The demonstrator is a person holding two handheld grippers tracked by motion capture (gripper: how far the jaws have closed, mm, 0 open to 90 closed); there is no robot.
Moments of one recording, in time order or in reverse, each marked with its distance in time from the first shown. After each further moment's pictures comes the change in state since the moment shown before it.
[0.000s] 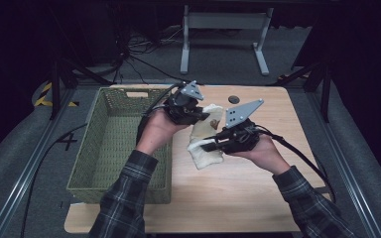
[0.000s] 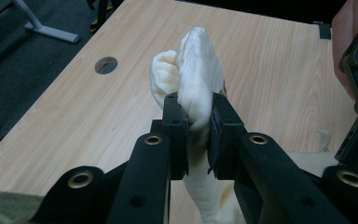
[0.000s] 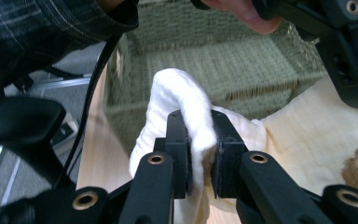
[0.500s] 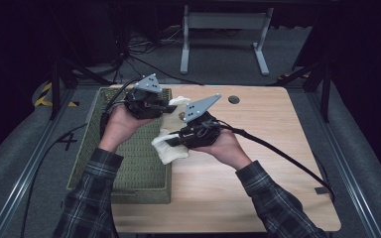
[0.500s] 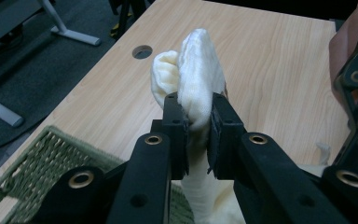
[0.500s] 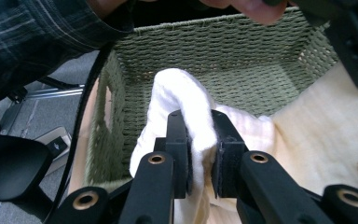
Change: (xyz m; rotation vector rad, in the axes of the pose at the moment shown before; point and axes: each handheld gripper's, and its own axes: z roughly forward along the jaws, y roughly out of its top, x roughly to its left) left arm 0.036 -0.052 -0.057 -0.055 0.041 -0.032; right arm 0.002 0.049 0.070 -0.007 -0.003 -0.008
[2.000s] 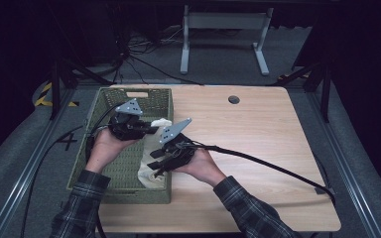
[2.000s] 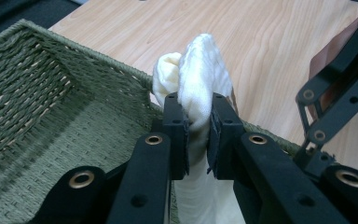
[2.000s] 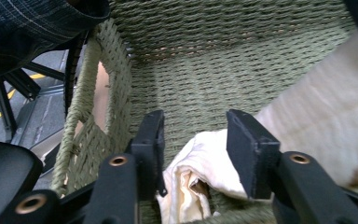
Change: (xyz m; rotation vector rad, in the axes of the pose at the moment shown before) left arm 0.001 -0.077 0.004 0.043 -0.007 -0.136; right arm 0.011 -0.034 0.082 0.043 0.059 0.062
